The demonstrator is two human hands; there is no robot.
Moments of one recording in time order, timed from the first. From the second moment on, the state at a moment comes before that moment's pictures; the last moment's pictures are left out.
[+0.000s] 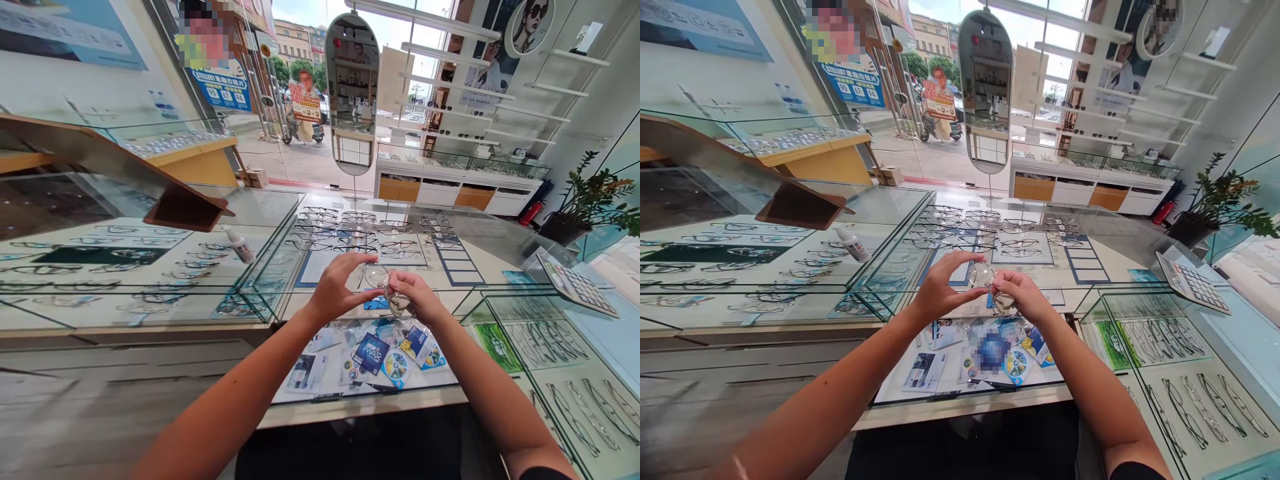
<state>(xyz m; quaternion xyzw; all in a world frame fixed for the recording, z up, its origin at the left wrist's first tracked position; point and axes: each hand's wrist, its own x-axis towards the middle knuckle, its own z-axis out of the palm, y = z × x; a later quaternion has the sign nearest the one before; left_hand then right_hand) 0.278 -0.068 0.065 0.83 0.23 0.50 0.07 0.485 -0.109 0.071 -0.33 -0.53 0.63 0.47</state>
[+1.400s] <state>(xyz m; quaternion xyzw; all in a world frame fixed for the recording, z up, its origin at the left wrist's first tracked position) 0.282 -0.069 0.066 0.69 0.28 0.66 0.07 0.524 -0.091 0.193 -0.43 -0.82 0.10 0.36</state>
